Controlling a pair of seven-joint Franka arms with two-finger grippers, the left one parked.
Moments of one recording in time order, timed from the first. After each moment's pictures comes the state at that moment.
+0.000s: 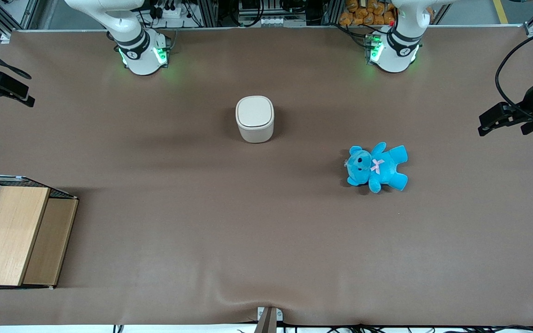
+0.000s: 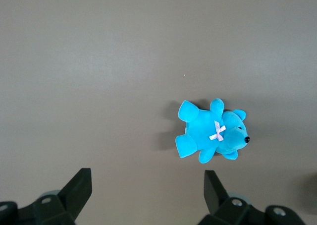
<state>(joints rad) 0.03 -0.09 -0.11 -1.62 0.02 1.45 0.01</state>
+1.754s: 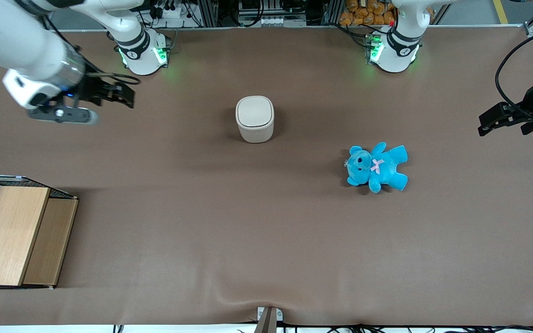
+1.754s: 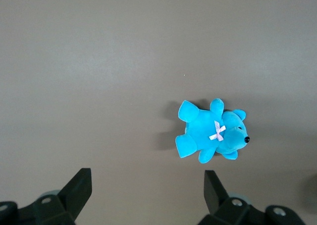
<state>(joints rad) 0.11 0.01 0.22 -1.62 0.10 1.44 0.44</state>
